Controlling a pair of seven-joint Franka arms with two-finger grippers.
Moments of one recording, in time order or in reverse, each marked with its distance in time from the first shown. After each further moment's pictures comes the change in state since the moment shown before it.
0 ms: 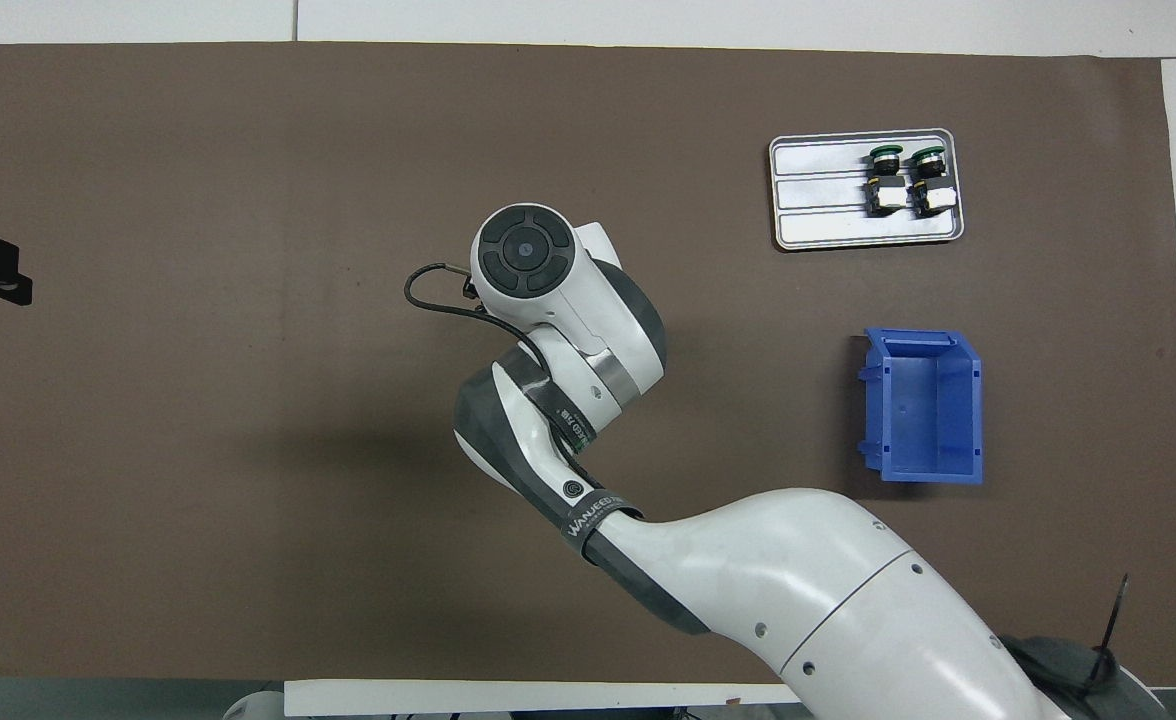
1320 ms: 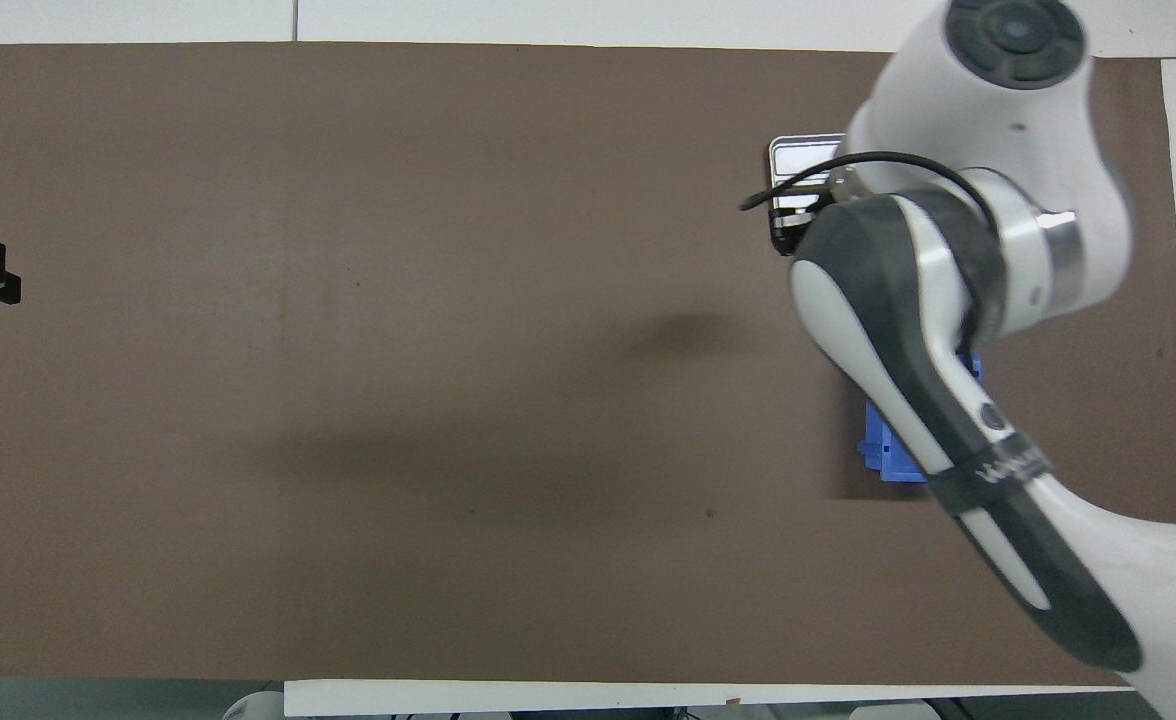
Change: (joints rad) left arm 0.000 -0.011 0.003 0.003 -0.001 0.001 0.000; right arm -0.464 -0.462 -0.017 -0.249 -0.012 -0.369 -0.894
